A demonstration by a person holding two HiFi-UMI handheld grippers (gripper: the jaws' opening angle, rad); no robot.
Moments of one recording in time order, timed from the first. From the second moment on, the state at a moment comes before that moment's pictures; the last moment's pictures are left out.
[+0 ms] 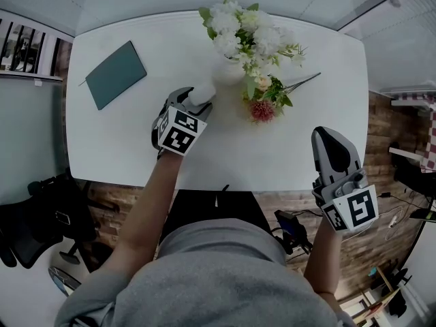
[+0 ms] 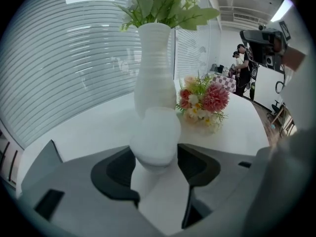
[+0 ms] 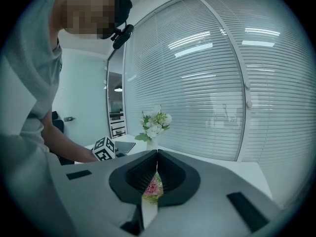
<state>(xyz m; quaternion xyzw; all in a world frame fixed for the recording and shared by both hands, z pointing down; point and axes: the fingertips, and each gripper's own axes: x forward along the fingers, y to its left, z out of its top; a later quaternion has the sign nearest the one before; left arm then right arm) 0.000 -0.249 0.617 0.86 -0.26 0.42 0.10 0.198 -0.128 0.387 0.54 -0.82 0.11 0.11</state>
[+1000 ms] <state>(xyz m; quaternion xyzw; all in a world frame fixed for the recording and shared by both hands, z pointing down) -0.040 -0.233 0.488 0.89 -0.34 0.31 0.00 0.181 -0.132 0.341 0.52 -0.85 0.06 0.09</state>
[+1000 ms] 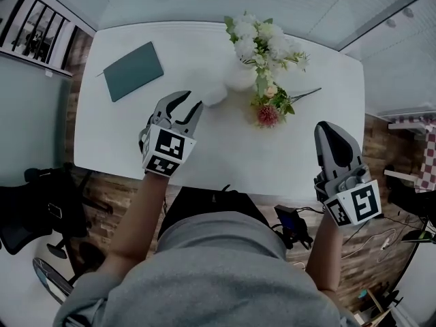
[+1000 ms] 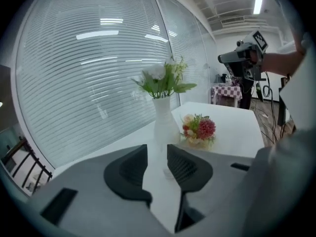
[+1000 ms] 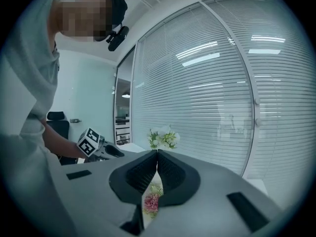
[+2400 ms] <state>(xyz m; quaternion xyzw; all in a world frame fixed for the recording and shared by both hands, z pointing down) -0.090 -0.221 0.334 0.89 -0.43 0.11 -0.04 0.190 -0.118 0.259 0.57 -0.82 -0.05 -0.01</state>
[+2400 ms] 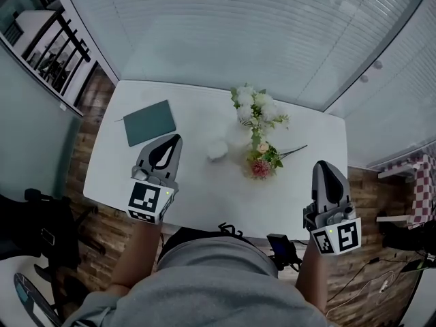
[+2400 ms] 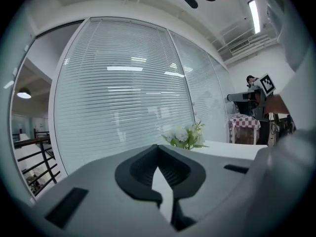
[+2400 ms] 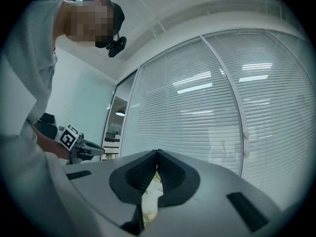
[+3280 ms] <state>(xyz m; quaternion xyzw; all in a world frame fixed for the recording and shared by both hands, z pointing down) -0.087 -0.221 0.335 0.90 -0.42 0.12 -0.04 0.191 -0.112 0.259 0.59 -0.81 -0.05 -0.01</state>
